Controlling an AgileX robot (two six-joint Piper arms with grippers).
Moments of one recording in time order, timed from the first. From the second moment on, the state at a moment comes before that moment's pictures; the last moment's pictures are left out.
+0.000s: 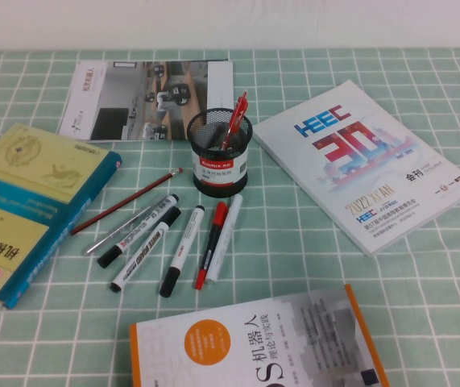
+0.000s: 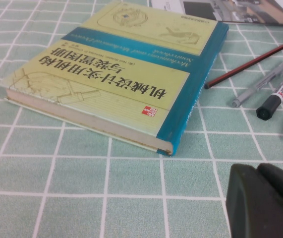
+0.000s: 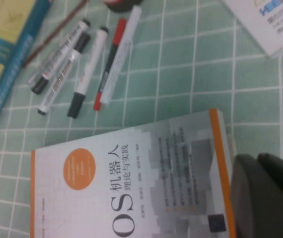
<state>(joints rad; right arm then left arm) 0.11 0.79 -0.67 0.60 0.83 -0.10 -0.07 -0.01 0.02 -0.04 0.38 0.00</state>
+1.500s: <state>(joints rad) 0.67 2.18 -1.82 0.14 0.97 0.58 -0.07 -0.01 0.02 -0.04 0.38 0.00</state>
